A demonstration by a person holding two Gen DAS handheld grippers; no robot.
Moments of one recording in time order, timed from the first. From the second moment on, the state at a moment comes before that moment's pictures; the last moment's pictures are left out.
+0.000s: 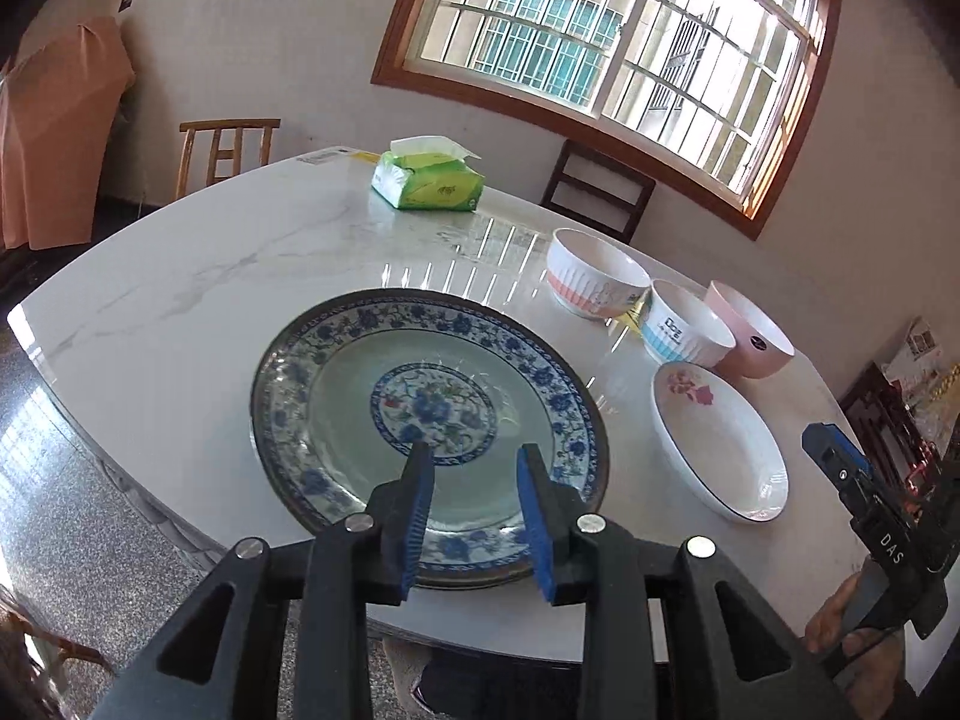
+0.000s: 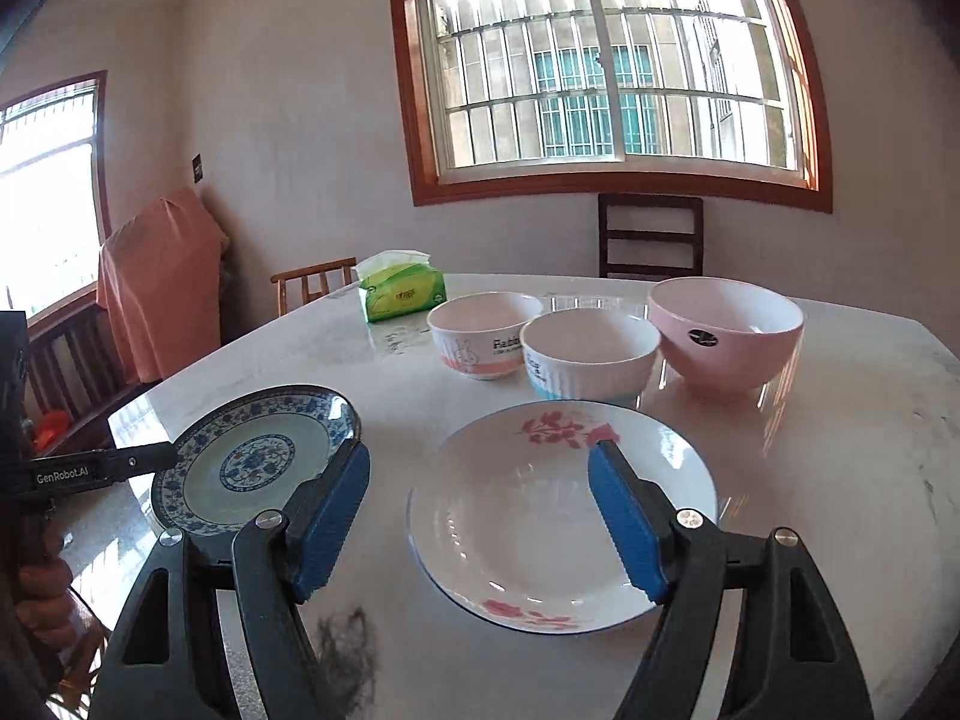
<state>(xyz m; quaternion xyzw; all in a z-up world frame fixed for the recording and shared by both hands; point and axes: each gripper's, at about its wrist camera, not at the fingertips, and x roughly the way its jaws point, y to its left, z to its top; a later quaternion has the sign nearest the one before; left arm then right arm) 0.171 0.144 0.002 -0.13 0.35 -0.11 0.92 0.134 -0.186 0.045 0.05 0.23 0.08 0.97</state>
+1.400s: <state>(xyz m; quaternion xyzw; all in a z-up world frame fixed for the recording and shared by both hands) 0.251 -0.004 -0.017 -0.13 0.42 -0.22 0.87 0.169 -0.297 0.007 0.16 0.31 0.10 0.93</state>
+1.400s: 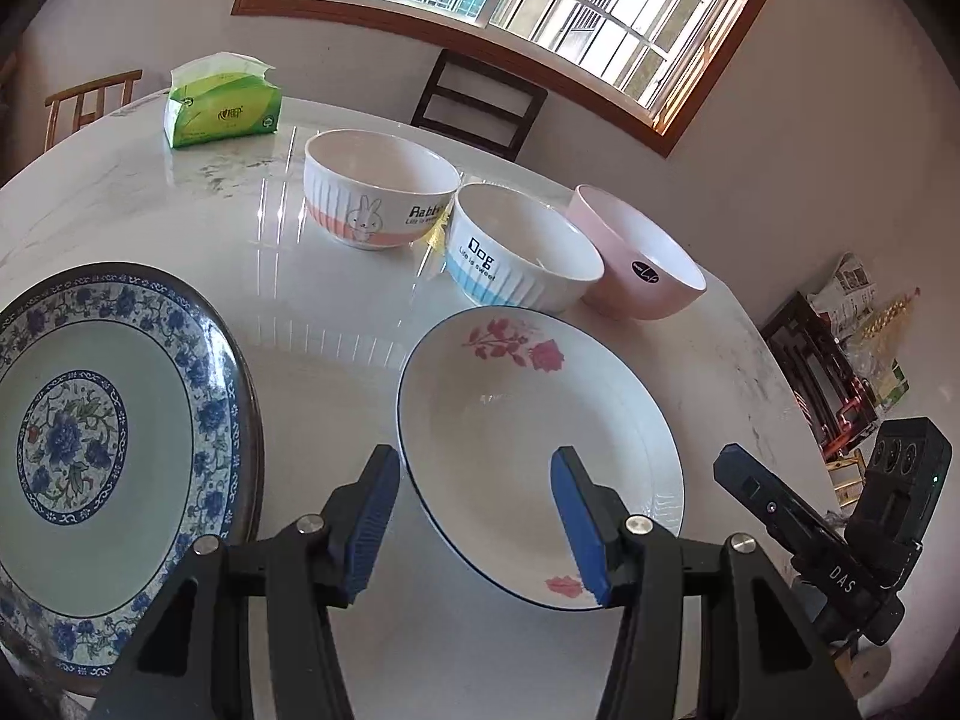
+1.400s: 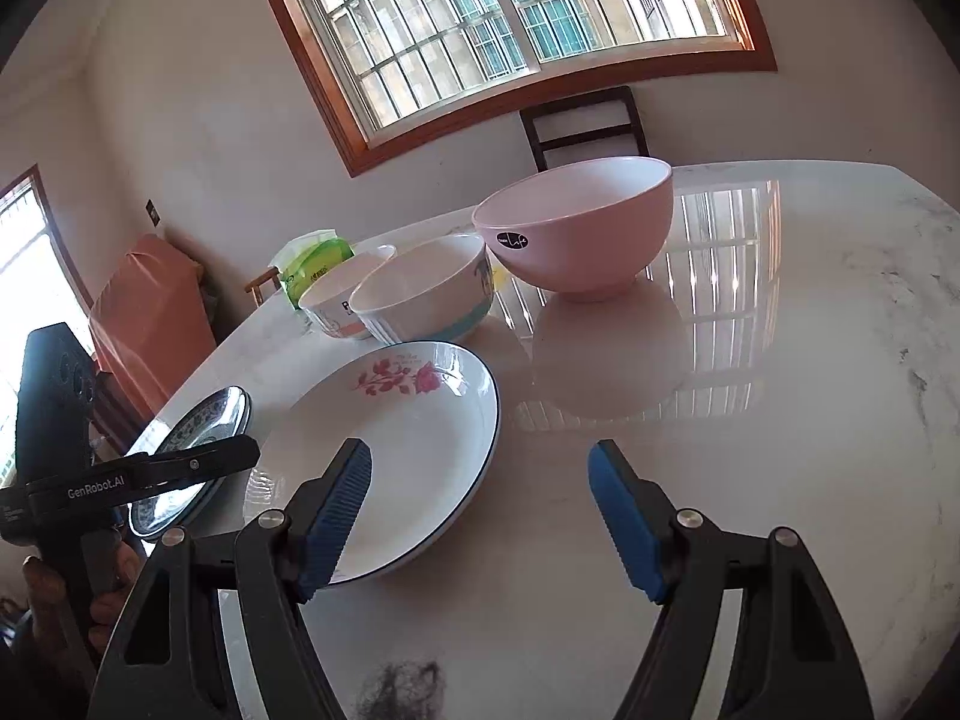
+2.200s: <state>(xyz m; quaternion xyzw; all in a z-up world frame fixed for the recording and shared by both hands) 0.267 -0.016 -0.037 -0.13 0.47 -0.23 0.84 0.224 -0.276 -0.014 0.13 0.42 0.10 0.89</state>
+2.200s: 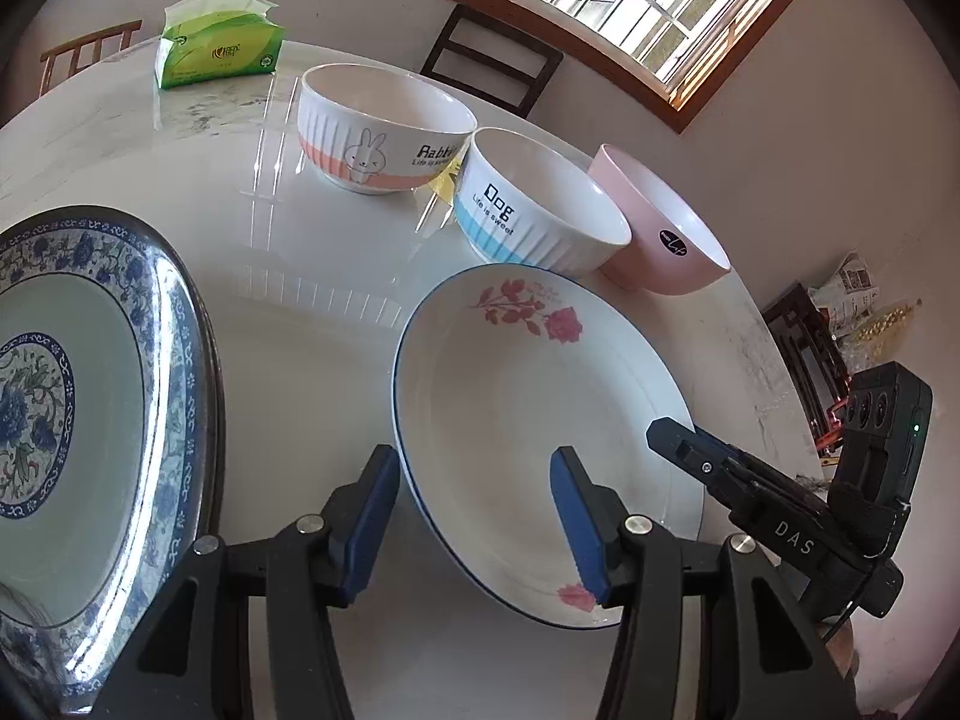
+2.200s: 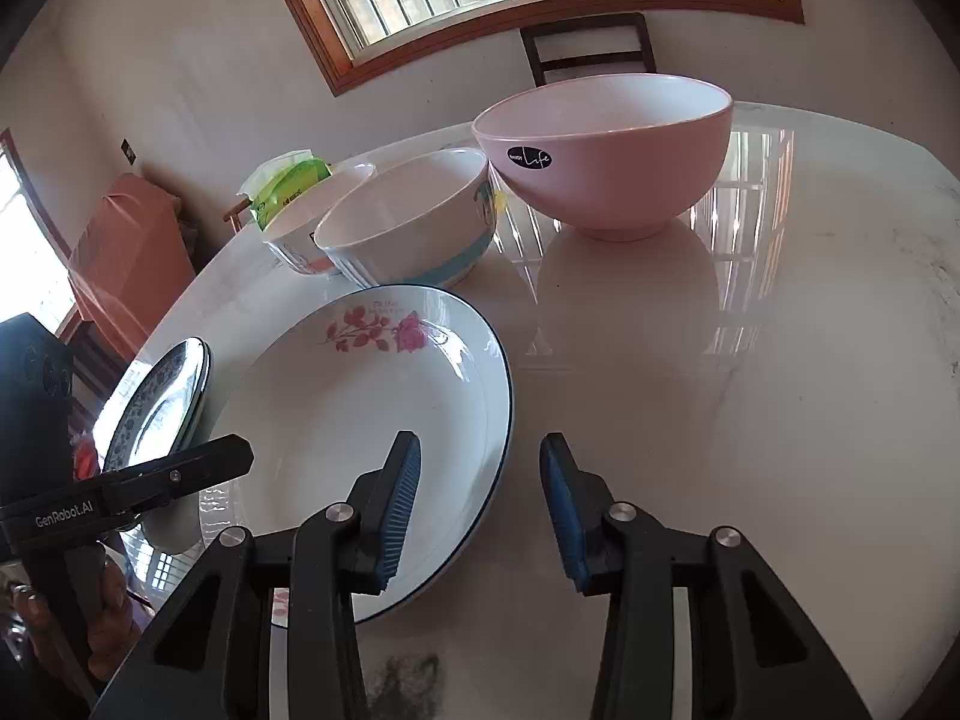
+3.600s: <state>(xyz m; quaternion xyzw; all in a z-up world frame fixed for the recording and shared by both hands) 0.192 0.004 0.000 -0.08 0.40 -0.15 0.90 0.160 -0.245 0.017 0.11 0.40 0.12 0.90</state>
